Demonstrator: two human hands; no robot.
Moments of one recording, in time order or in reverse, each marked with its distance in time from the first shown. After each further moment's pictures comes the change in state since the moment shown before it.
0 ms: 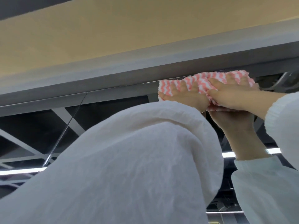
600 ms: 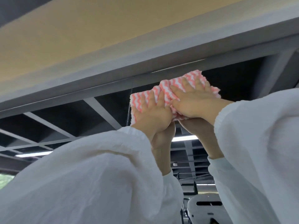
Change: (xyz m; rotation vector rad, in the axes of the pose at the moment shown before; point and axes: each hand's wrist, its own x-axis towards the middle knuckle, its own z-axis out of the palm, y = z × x) left_hand -0.084 -0.218 -0.012 0.070 -0.038 -0.182; right_hand -0.109 -0.204 0.052 0.113 -0.078 -0.446
